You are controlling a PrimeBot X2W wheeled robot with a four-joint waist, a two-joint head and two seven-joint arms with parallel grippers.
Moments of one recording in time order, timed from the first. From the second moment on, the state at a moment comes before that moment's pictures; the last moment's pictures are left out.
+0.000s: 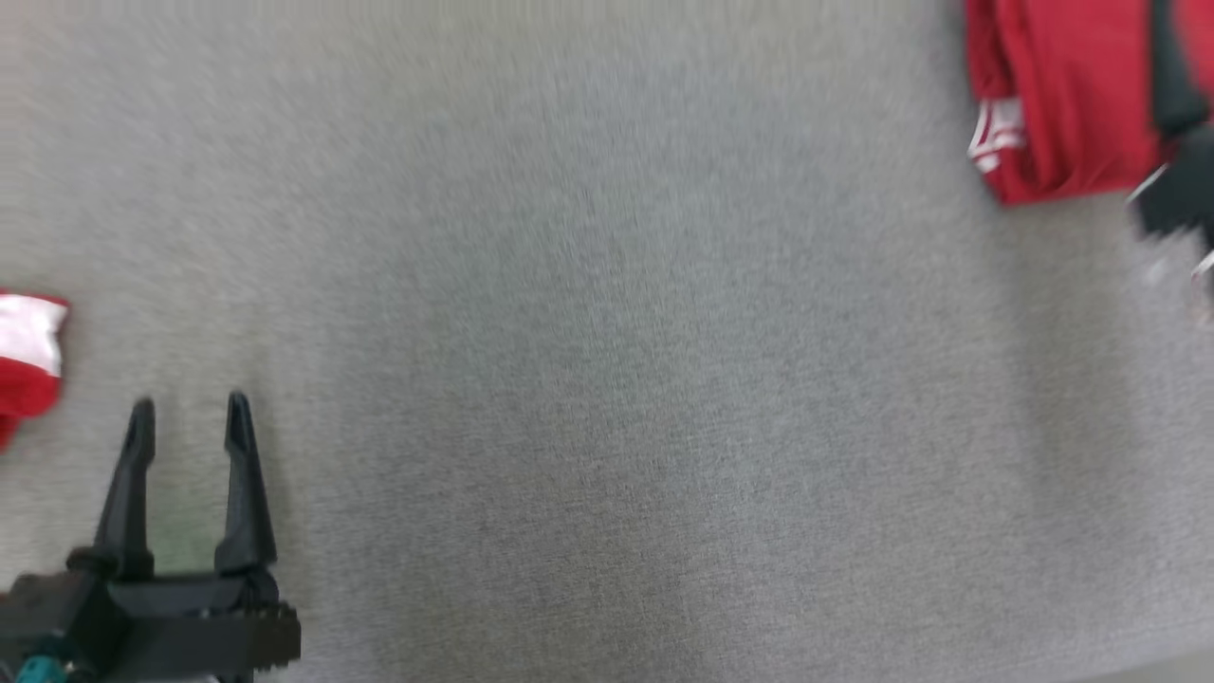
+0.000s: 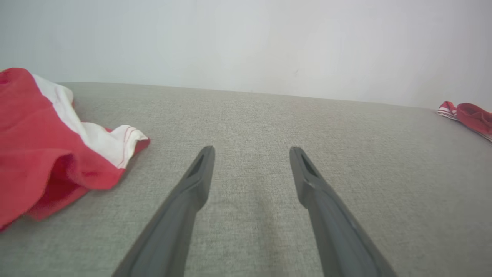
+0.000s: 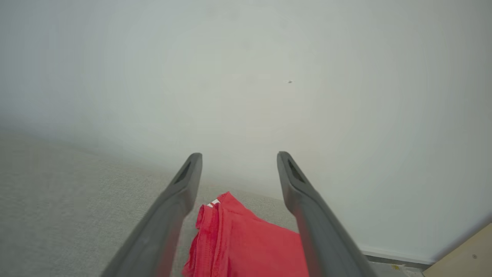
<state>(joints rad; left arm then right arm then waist) -0.11 0.06 0.15 -0.06 -0.14 -0.13 -0.26 -0.96 -0.55 0.29 0.60 0.31 0.13 -0.23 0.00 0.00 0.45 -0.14</state>
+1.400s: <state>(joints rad) 0.08 0.05 0.09 0.10 -0.16 -0.12 -0.26 0.04 -0.14 0.05 0.12 0.23 0.13 -0.26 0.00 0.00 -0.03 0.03</state>
